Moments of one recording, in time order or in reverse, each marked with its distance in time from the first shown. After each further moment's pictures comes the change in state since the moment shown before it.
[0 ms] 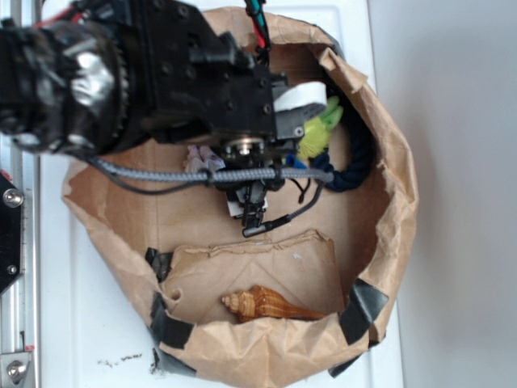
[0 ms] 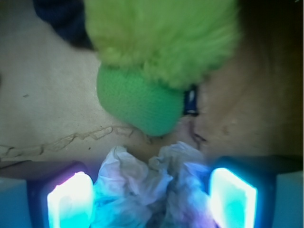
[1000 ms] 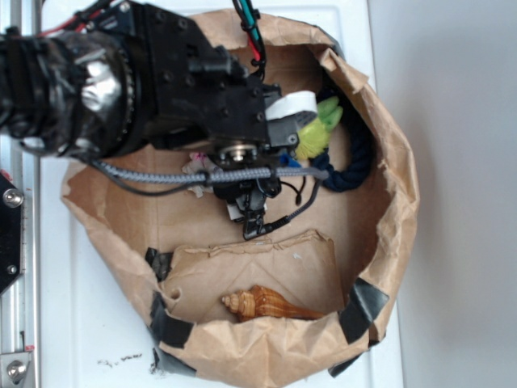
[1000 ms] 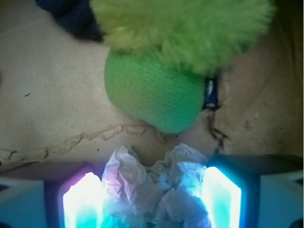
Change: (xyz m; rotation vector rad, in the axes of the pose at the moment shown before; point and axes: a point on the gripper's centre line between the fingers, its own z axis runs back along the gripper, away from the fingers) arm -0.002 0.003 0.000 0.000 0.010 0.051
